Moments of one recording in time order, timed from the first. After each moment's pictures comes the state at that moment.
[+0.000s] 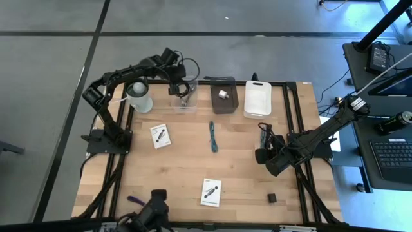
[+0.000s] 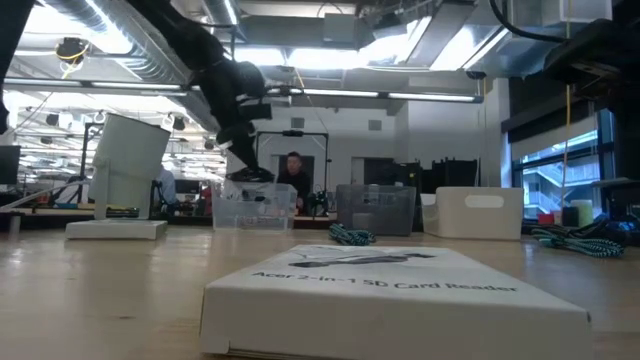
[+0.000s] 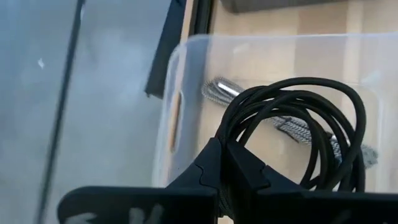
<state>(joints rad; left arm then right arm) 0.87 1.71 1.29 -0.58 0.13 0.76 0.62 1.20 0.75 -0.96 0.27 2.10</state>
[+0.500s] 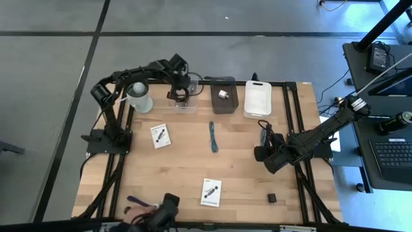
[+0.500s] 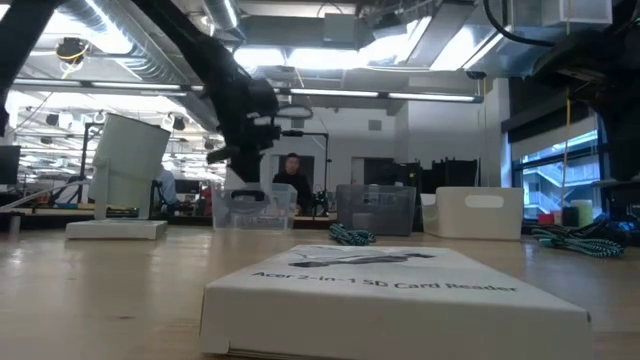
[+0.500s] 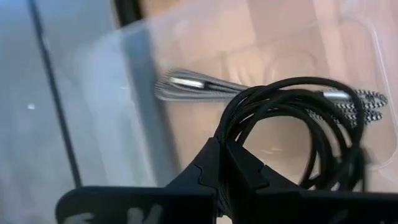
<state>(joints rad) 0.80 1.82 1.31 -0.63 0.07 1.06 0.57 1.20 0.75 -0.96 0.27 2.09</state>
